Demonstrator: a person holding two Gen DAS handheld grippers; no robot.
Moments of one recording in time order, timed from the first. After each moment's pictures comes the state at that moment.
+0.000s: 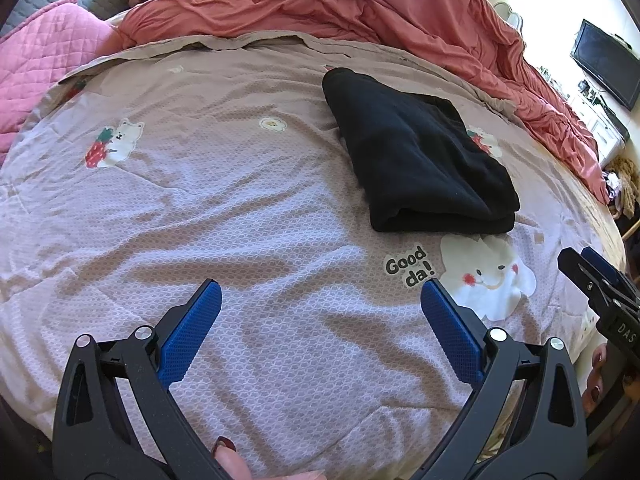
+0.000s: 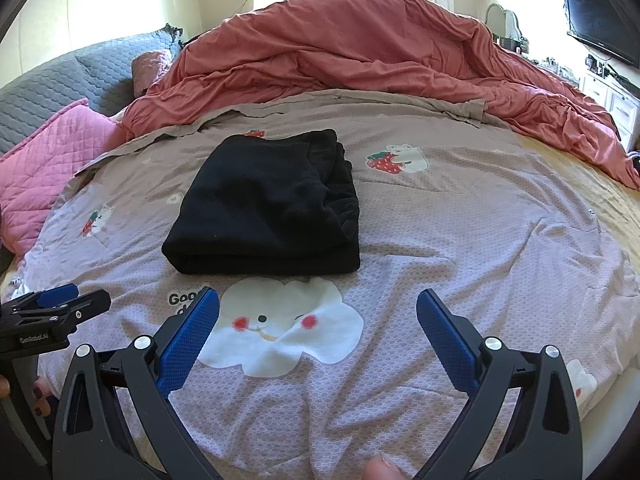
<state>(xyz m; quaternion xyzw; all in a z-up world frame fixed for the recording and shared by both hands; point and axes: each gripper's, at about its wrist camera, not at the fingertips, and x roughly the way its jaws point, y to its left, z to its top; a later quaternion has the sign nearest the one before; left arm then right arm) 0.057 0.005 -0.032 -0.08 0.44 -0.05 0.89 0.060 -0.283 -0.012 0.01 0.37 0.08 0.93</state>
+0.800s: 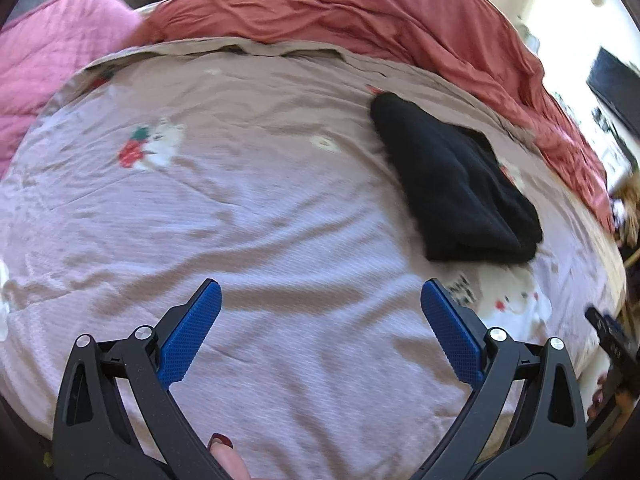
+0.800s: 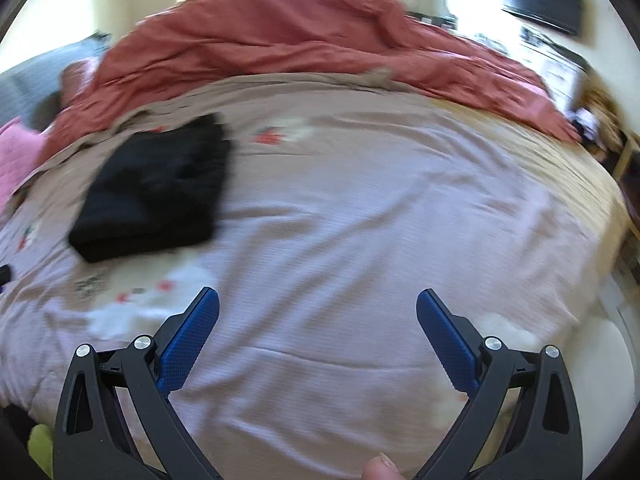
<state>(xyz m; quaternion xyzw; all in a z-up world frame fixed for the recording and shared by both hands) 0.066 0.070 -0.028 -0.12 0.43 -0.02 0.89 0.043 -0.373 -0.037 0.03 0.39 -0.06 0.92</state>
